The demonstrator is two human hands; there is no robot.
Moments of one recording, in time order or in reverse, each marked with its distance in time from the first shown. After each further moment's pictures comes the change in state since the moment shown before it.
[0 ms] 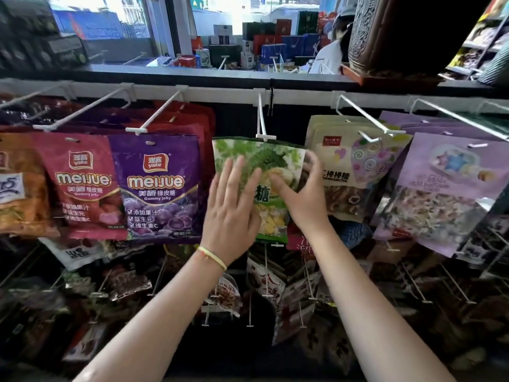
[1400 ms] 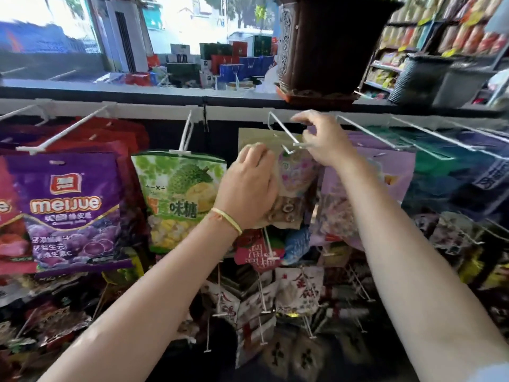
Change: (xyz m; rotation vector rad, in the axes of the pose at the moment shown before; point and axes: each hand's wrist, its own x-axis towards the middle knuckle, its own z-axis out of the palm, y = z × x) left_hand 0.117 0.115 0.032 -0.247 -0.028 0.131; right_hand 0.119 -0.037 -0.173 -0.646 -0.052 -0.238
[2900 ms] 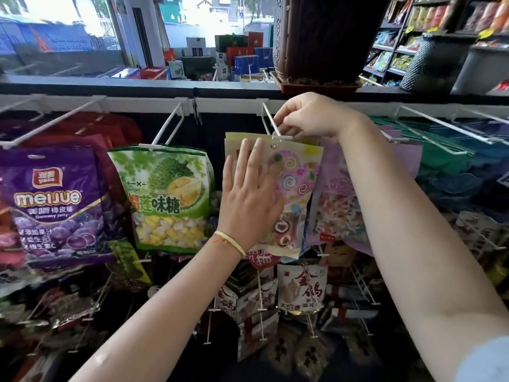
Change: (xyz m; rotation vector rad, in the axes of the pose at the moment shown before) left_hand -0.024 0.030 0.046 0.268 0.048 -0.081; right_hand 0.027 -0.012 -0.031 0.252 -0.446 0.164
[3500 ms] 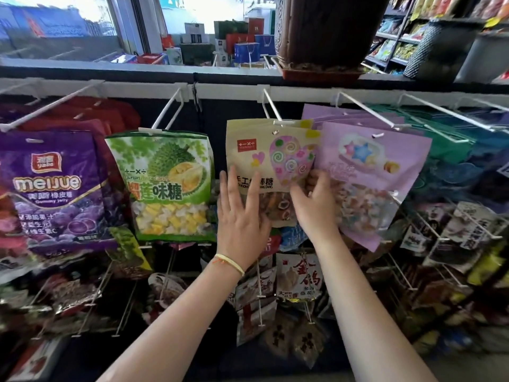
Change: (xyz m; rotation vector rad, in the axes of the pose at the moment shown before) left_hand -0.064 0.006 0.021 -0.121 -0.074 -0.242; right_hand -0.089 0.095 0.136 0.350 0.609 0.096
